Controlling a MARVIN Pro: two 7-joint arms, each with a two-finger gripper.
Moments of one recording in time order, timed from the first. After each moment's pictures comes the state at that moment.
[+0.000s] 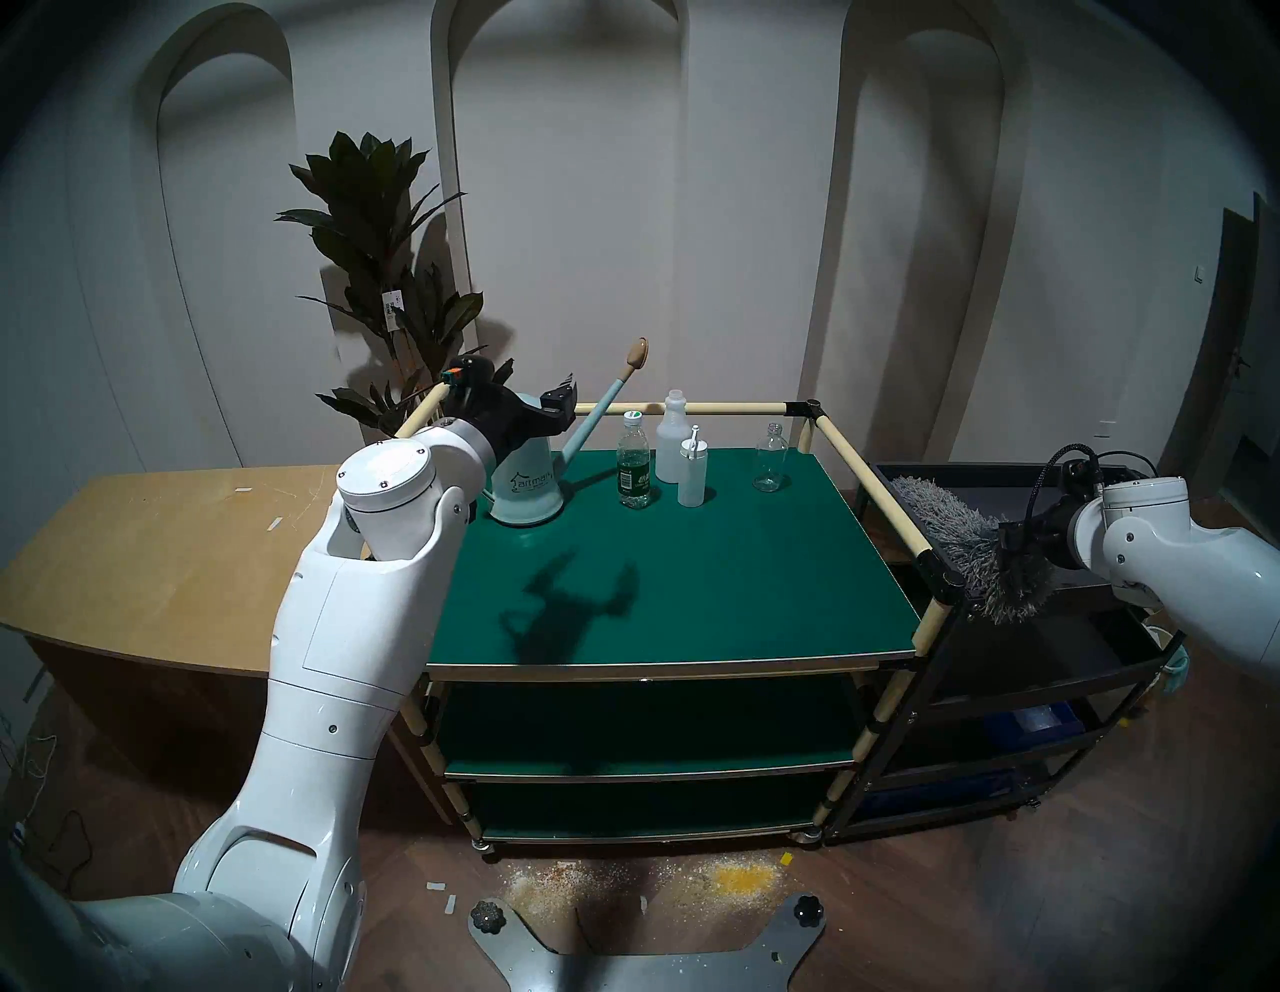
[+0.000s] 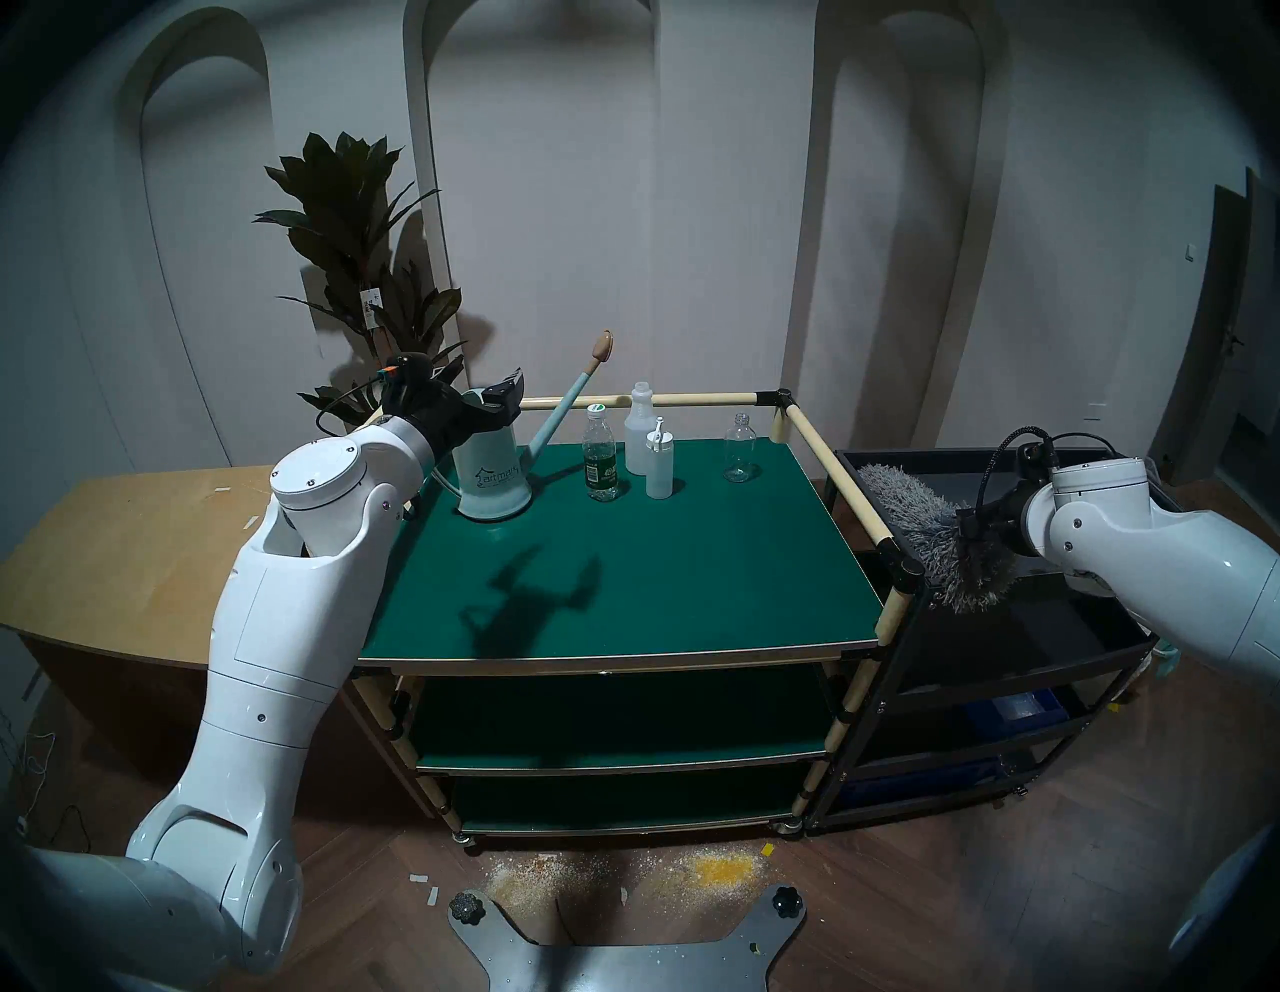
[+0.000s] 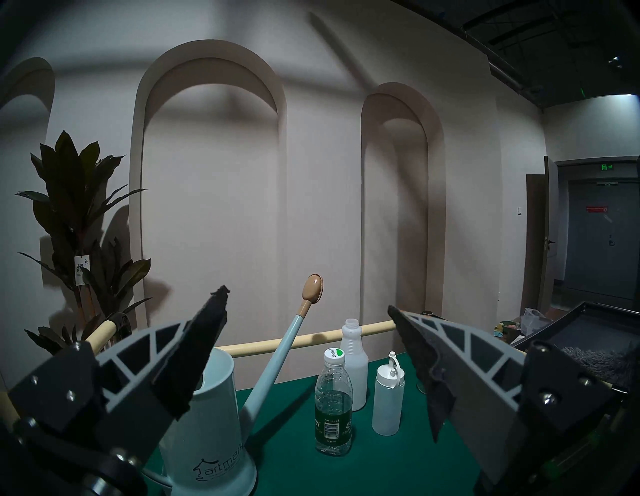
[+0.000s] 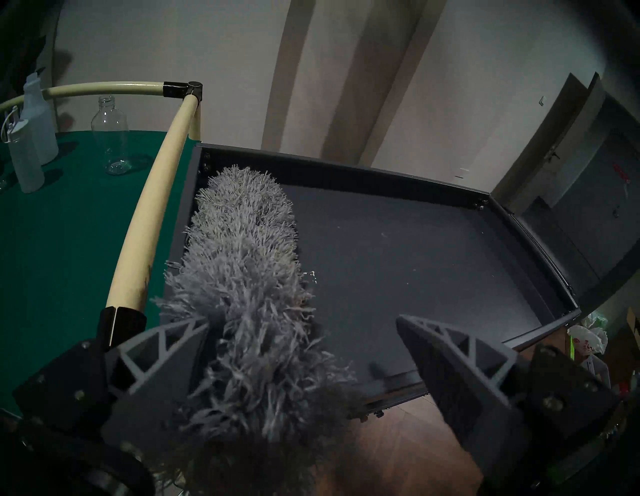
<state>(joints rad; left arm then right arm) 1.14 -1.32 -1.45 -1.64 -0.33 0.35 -0.17 -1.11 -0.14 0.91 -1.78 1.50 0.49 -0.63</state>
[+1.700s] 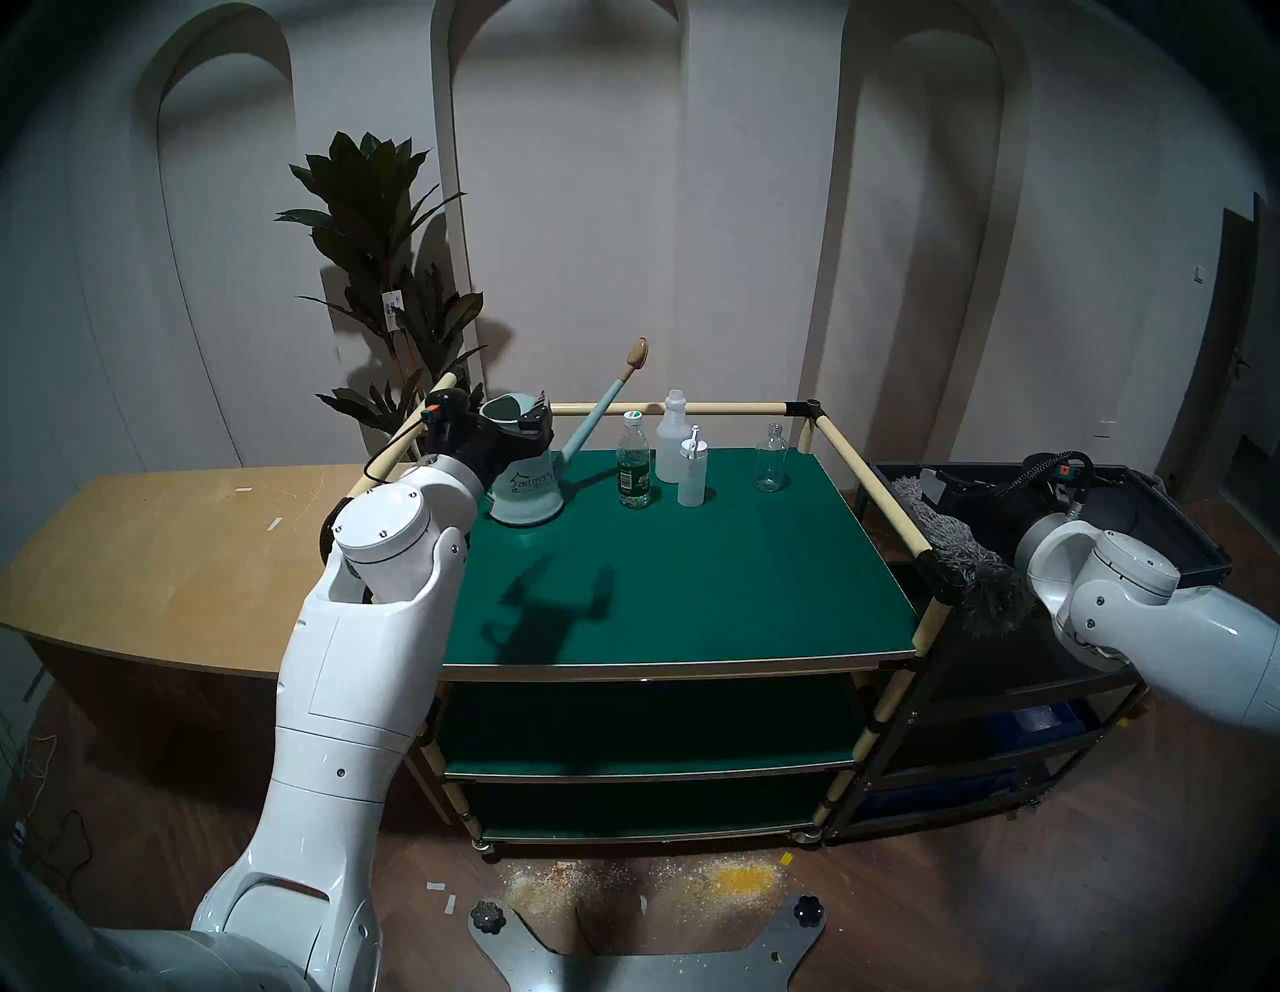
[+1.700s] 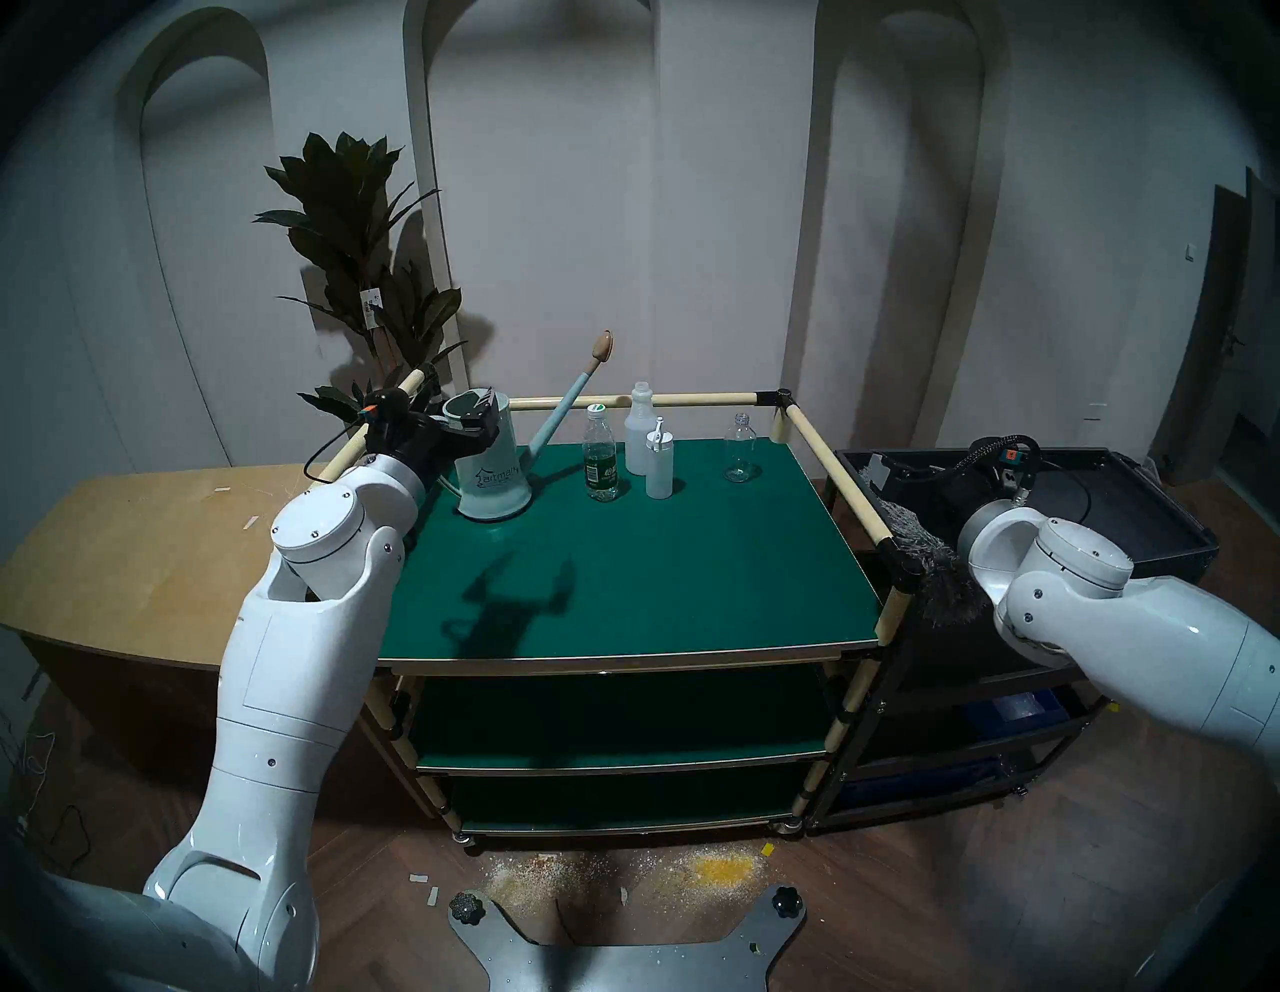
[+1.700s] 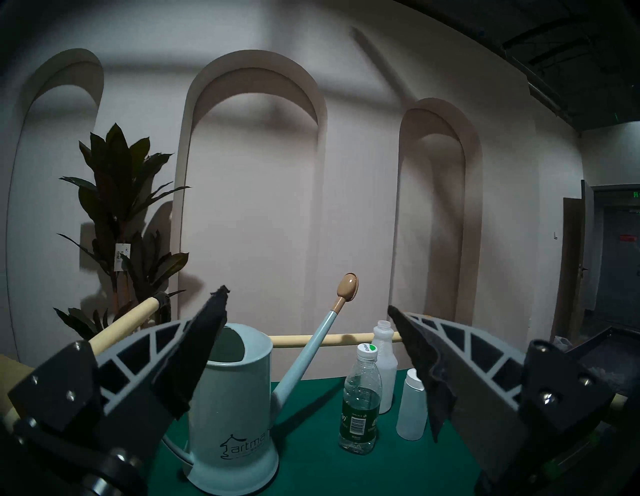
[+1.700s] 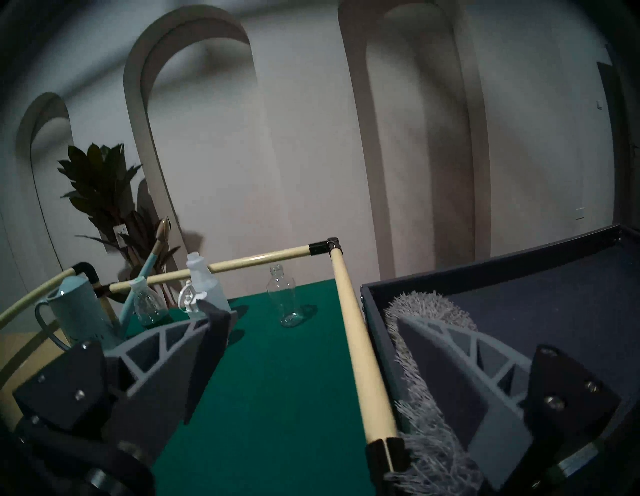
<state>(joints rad) 1.27 -1.38 -1.49 -1.66 -0.27 0.21 -0.04 -1.39 -0.25 1.07 -1.91 1.46 -0.22 -0.40</state>
